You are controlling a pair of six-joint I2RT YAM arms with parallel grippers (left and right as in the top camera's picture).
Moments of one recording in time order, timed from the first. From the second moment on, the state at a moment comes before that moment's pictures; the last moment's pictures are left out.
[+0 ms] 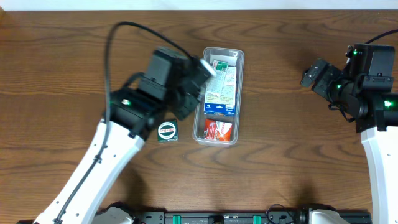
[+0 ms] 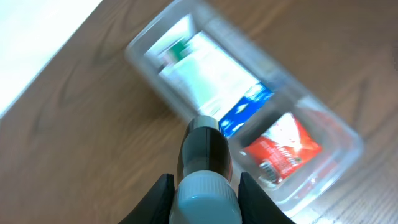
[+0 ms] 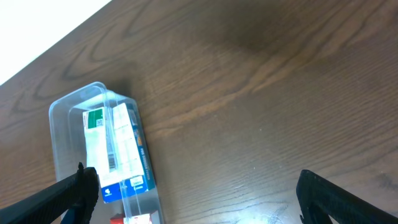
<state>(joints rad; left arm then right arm) -0.53 1.38 1.41 -0.91 0.08 0.39 -0.04 1.29 1.36 -0.98 -0.06 0.54</state>
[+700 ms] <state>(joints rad) -0.69 1.77 1.41 -0.82 0.10 0.77 -0.04 1.29 1.36 -0.98 -0.06 0.54</state>
